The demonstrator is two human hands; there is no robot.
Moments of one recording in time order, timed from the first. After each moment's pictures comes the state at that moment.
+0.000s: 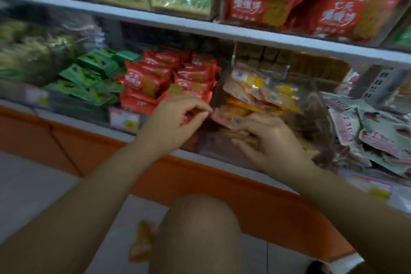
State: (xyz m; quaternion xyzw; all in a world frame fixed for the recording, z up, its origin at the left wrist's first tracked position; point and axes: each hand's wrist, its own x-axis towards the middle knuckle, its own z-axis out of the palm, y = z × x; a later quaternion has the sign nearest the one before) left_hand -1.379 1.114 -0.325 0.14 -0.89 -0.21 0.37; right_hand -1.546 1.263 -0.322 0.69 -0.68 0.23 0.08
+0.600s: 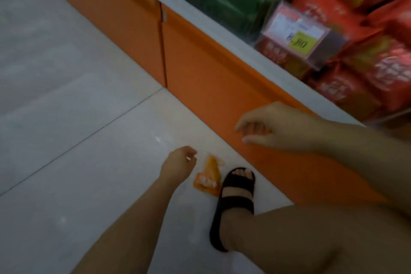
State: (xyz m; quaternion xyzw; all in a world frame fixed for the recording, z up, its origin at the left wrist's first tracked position) left_hand -1.184 1.096 -0.672 0.64 -0.63 -0.42 0.13; right_hand -1.384 1.093 -0.438 0.81 -0.52 -0.09 -0.25
